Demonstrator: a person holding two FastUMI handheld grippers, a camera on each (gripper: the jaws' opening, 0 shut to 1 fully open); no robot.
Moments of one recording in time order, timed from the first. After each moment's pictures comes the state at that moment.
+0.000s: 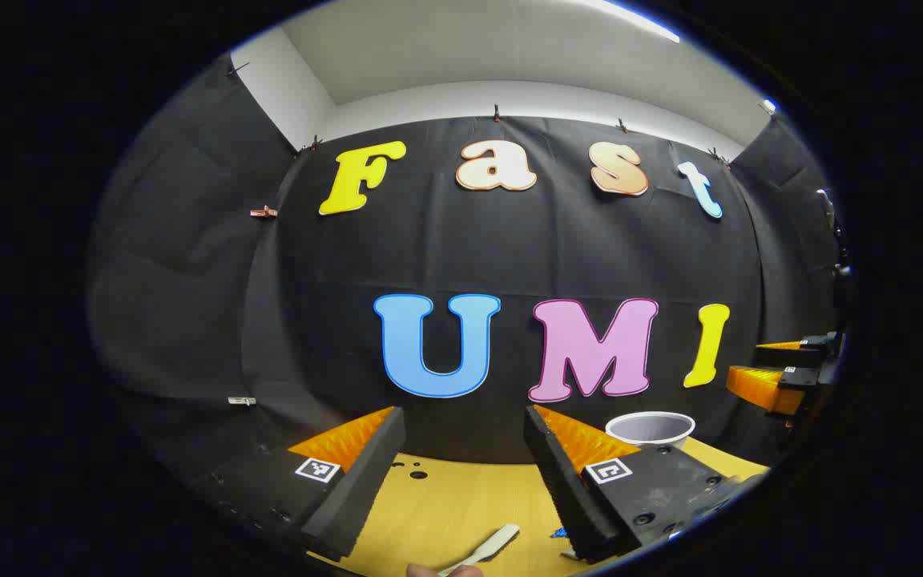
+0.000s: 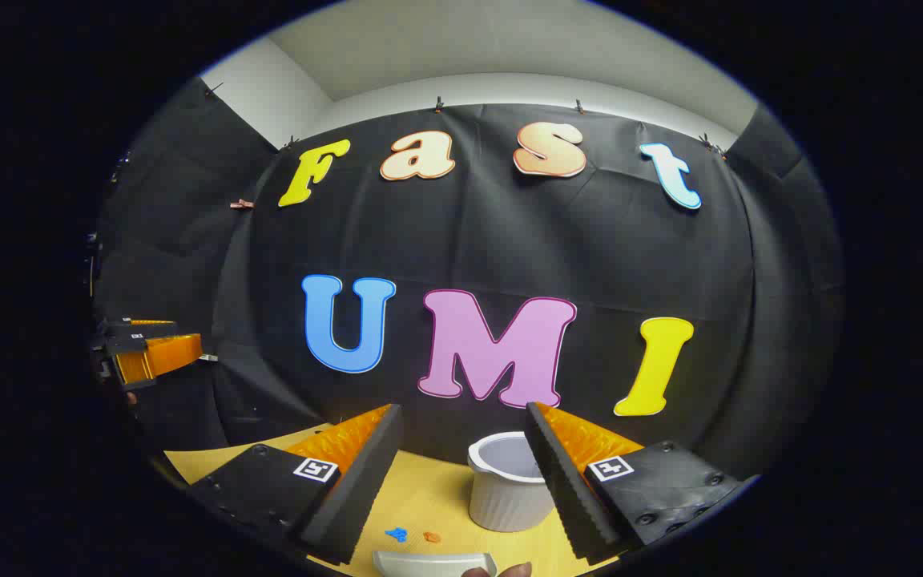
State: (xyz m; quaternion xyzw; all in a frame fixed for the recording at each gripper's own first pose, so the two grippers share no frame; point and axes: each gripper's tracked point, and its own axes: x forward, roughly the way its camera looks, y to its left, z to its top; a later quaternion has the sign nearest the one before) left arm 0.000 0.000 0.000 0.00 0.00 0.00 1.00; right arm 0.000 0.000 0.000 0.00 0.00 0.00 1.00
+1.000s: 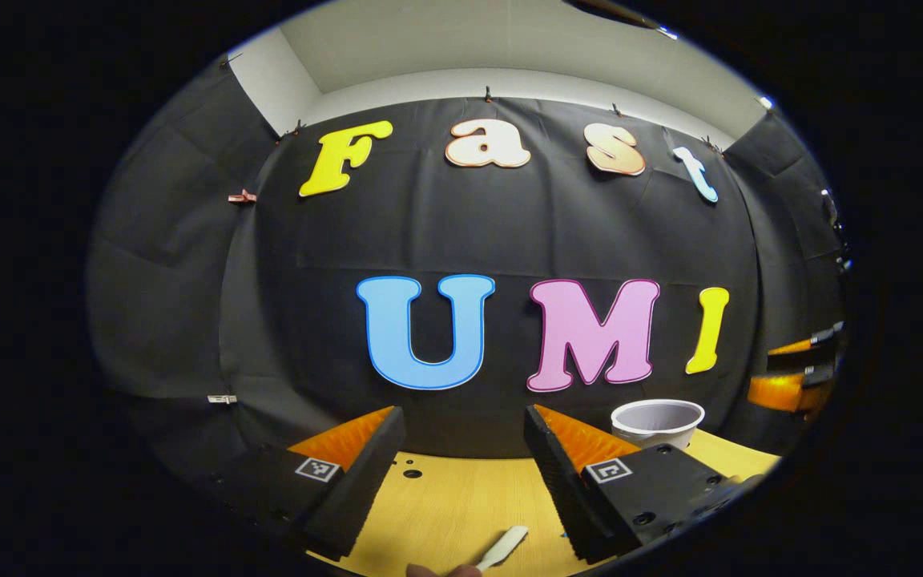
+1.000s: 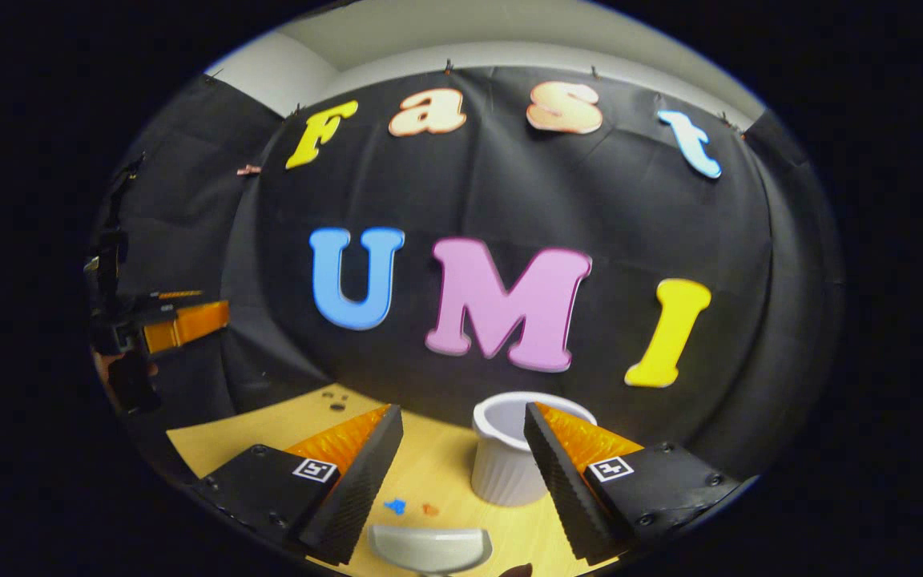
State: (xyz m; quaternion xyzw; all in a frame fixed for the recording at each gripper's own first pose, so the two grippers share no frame) left arm 0.052 0.003 -0.031 0.01 0.03 -0.03 1.00; right arm -0.020 0.007 -0.083 0.00 0.15 0.04 0.99
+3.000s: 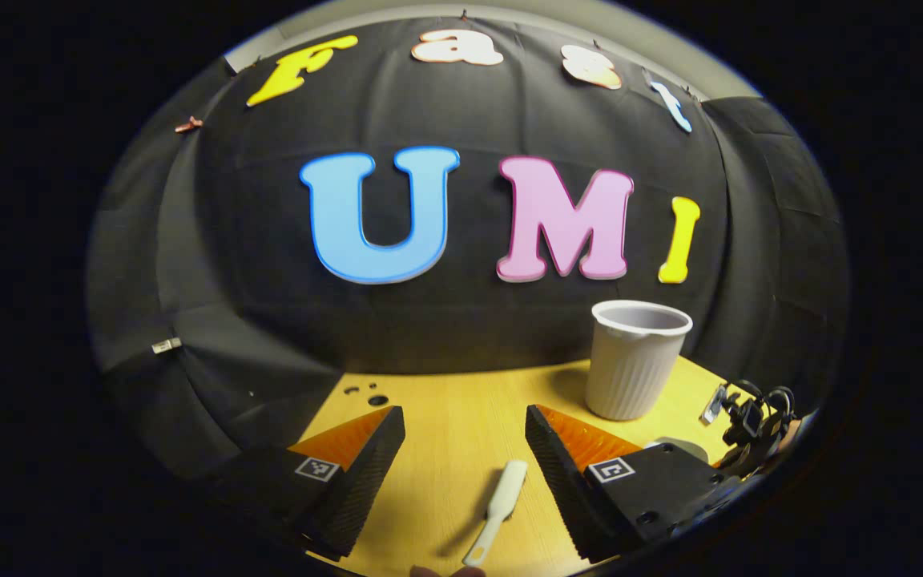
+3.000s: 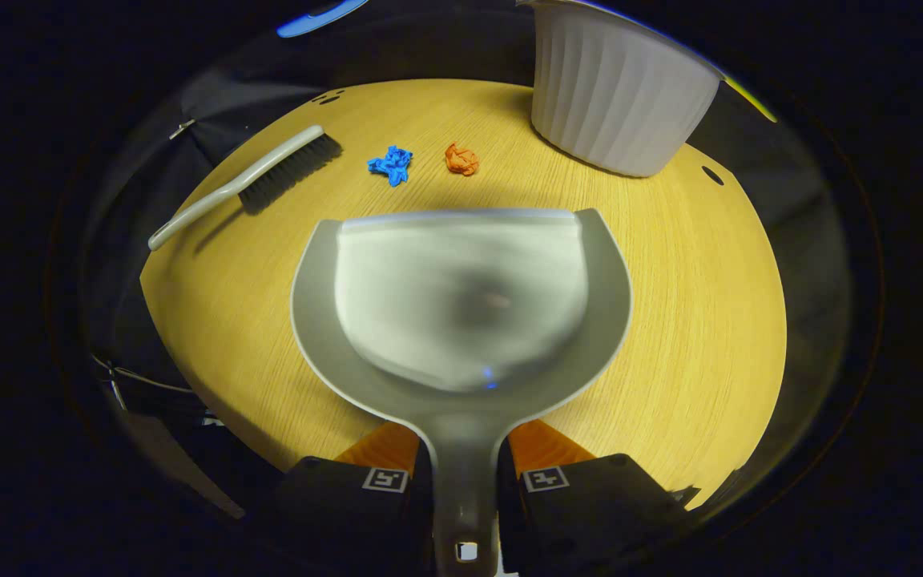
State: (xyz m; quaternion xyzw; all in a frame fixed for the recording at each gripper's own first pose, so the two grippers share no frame) left arm 0.063 -0.003 -0.199 0.03 0.24 -0.14 0.96; right arm -0.155 0.038 -0.447 0.02 0.62 0.09 0.78
